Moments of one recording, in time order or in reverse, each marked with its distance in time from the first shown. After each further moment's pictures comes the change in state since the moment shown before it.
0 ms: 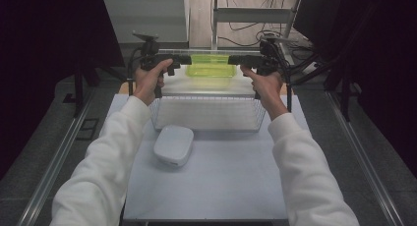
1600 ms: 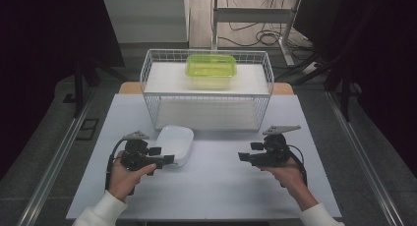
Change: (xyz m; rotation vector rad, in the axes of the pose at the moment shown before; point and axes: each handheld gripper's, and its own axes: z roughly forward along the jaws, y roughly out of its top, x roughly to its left) left arm 0.011 -0.242 -0.062 0.233 0.164 0.221; right arm -0.028 -0.221 -0.069 0.294 0.010 -0.350
